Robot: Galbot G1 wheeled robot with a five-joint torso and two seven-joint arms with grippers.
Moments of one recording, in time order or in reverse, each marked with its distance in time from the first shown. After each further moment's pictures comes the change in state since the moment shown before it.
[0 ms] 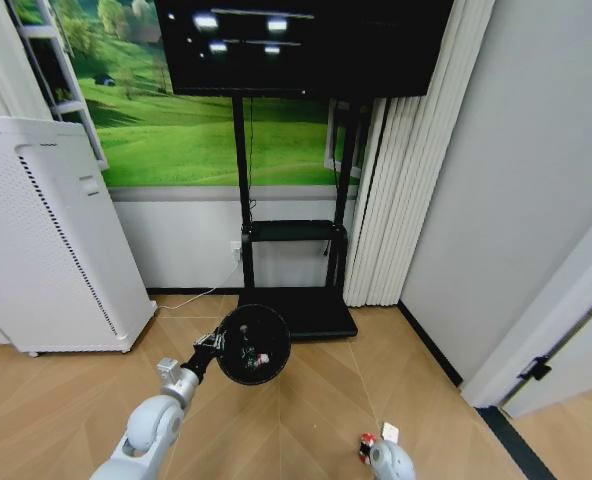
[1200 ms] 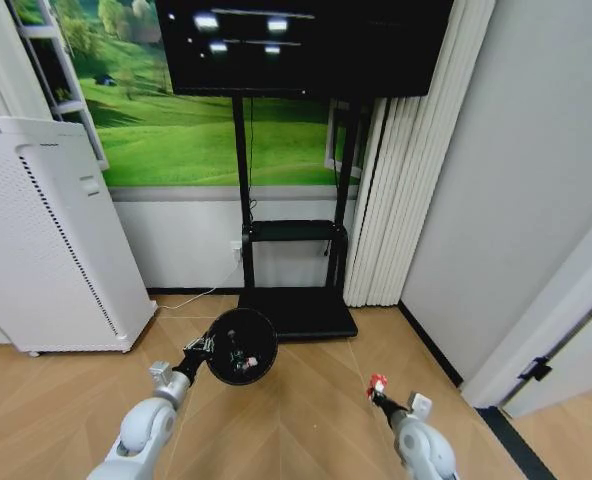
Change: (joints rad) left arm -0.032 -0.023 -0.020 0.130 -0.003 -0.016 0.004; right arm -0.139 -0.050 0.083 0.588 0.119 0.083 -0.162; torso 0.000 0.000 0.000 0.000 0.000
